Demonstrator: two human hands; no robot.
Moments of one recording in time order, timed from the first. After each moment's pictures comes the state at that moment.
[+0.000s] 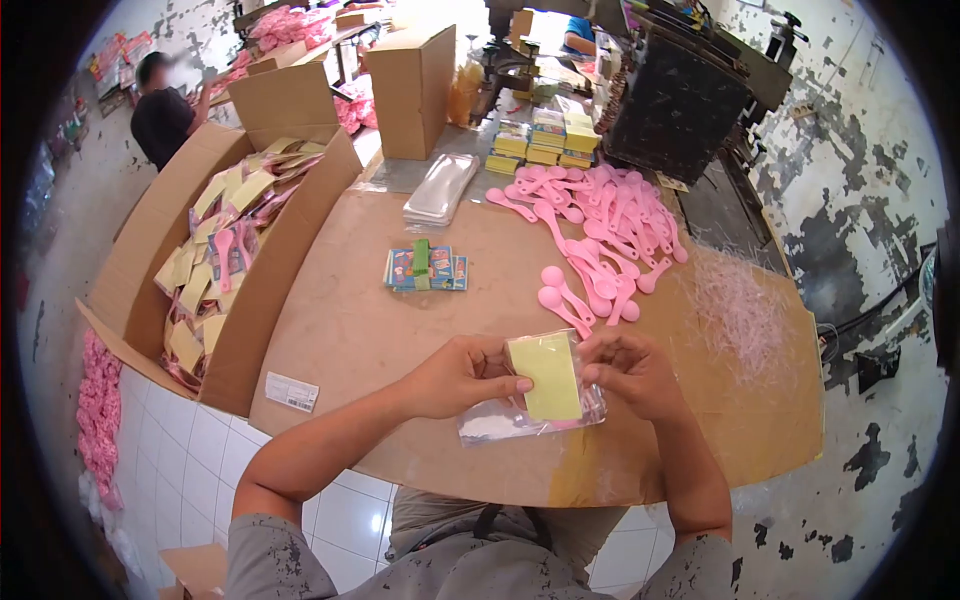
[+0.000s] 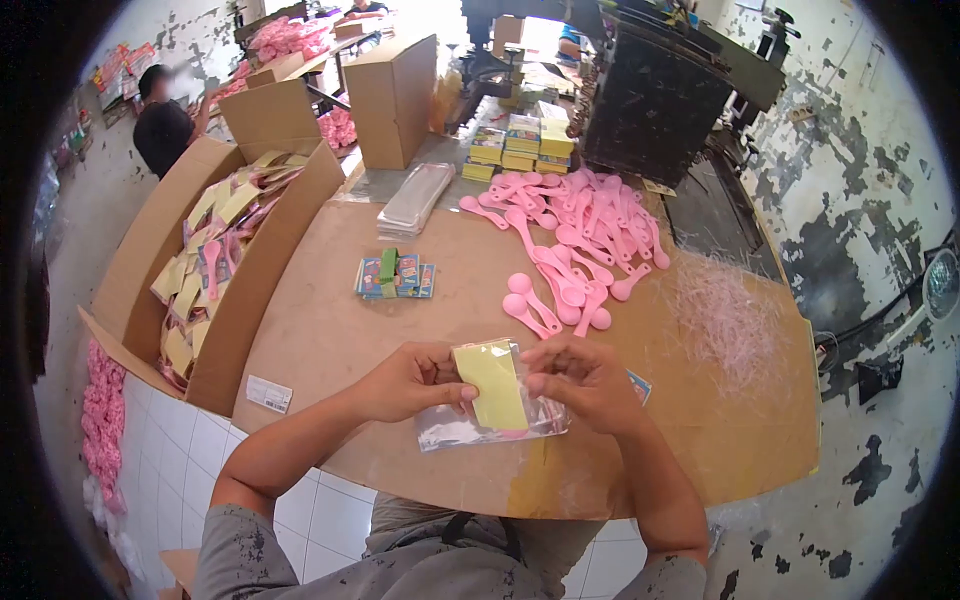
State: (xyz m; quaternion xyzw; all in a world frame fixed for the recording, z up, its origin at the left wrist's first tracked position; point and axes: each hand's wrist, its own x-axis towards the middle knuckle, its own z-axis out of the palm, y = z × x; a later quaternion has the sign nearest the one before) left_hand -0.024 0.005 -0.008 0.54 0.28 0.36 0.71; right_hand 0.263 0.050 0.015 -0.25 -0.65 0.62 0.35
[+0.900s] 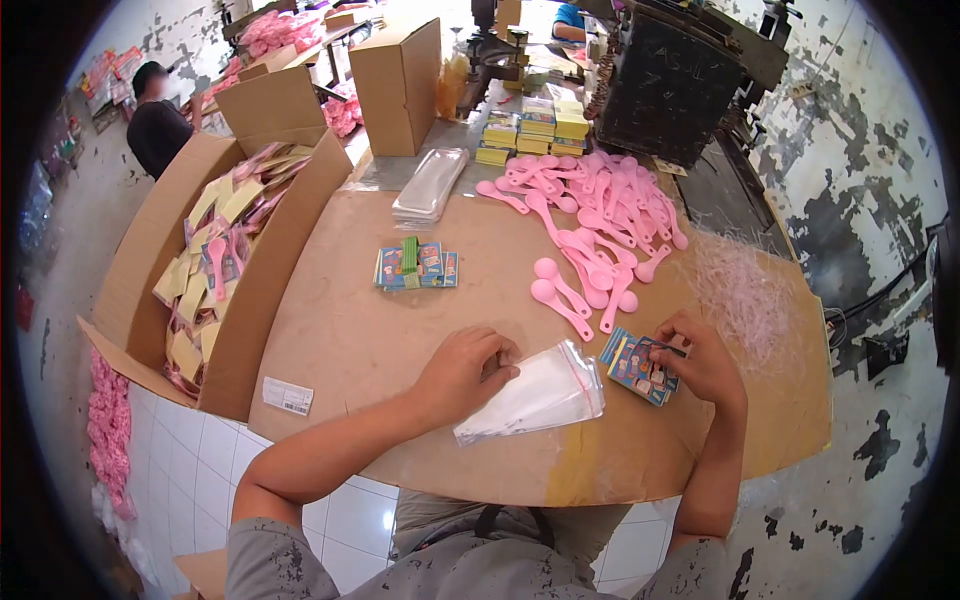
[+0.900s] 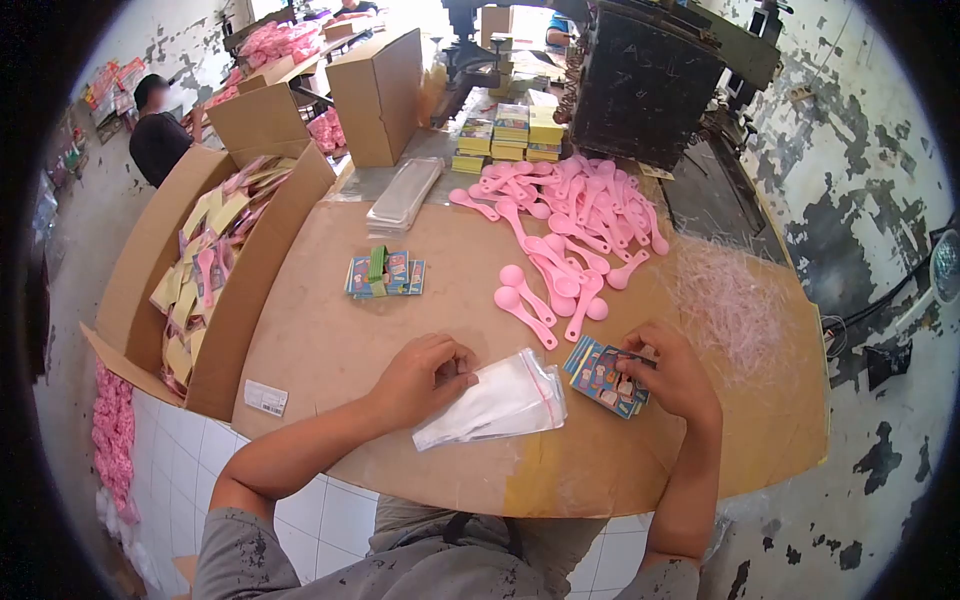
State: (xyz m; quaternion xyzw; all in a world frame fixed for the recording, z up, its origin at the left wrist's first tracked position) left_hand -0.006 0.012 -0.036 0.77 0.47 0.34 0.25; right_hand 0.363 0.076 0.020 -0.51 -0.79 0.27 0.21
